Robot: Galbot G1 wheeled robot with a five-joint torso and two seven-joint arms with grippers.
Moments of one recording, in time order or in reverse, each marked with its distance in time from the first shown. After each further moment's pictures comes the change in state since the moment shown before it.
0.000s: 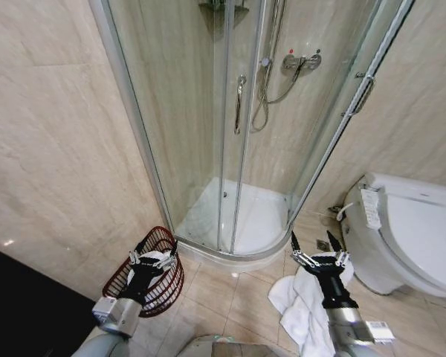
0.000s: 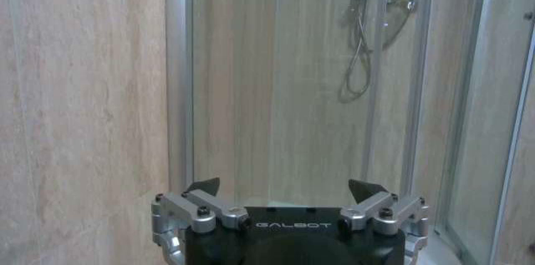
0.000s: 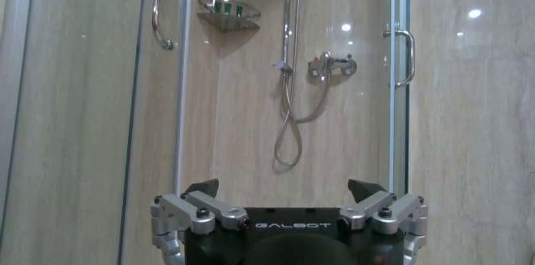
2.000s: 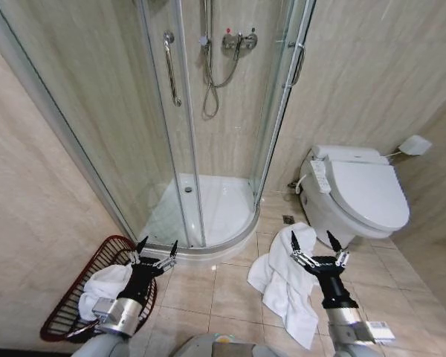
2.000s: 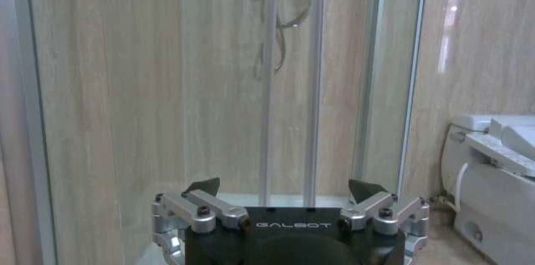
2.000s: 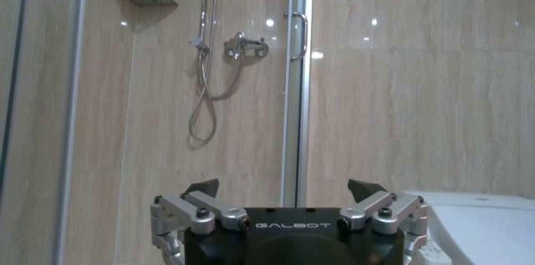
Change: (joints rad) left arm 0.000 0.000 0.000 0.000 0.000 0.000 0.000; right arm 0.000 0.000 0.000 0.000 0.000 0.000 0.000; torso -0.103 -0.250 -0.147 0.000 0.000
